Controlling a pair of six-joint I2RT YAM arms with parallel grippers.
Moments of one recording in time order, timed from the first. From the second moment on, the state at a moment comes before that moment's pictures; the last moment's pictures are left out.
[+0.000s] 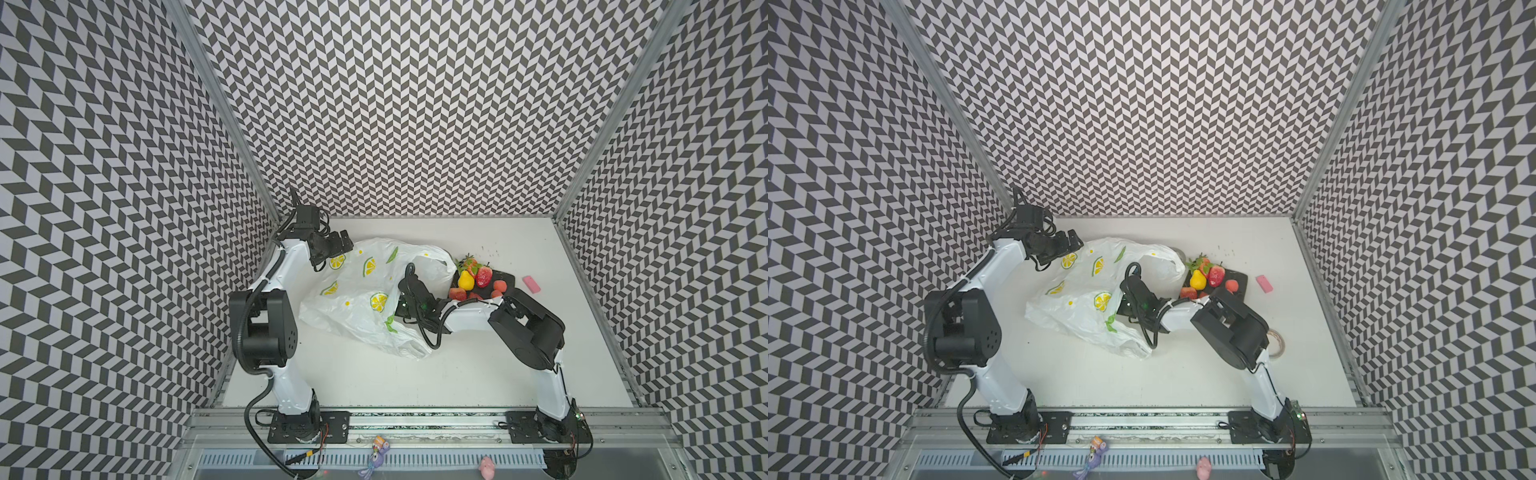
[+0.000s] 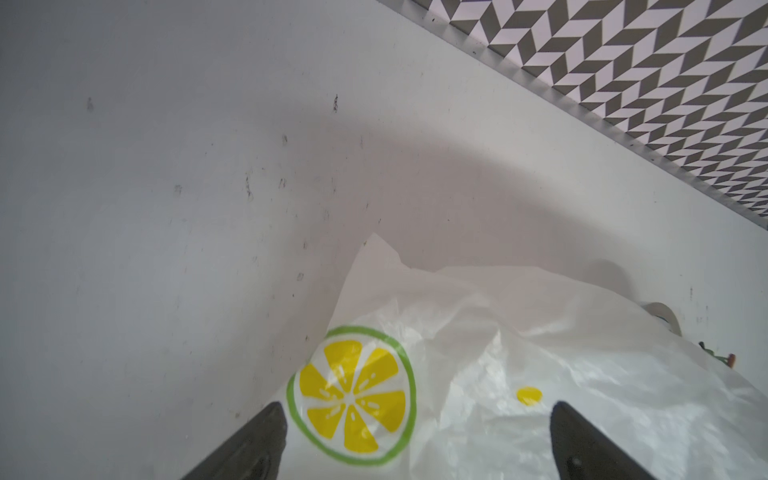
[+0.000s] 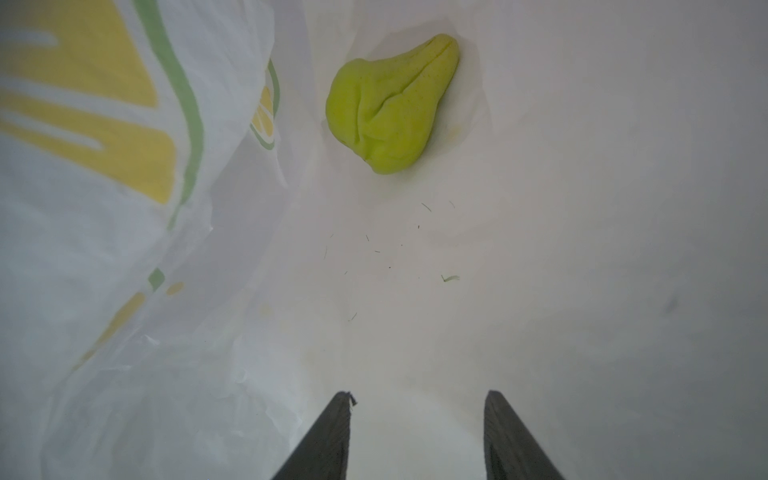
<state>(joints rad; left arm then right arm) 0.01 1.84 1.52 -0.63 0.28 -0.33 0.89 2.06 1.16 0.38 -0.13 1.01</state>
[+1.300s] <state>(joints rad) -0.04 1.70 1.36 -0.40 0.52 -0.12 0.81 1.89 1.00 0.33 -0.14 0.91</state>
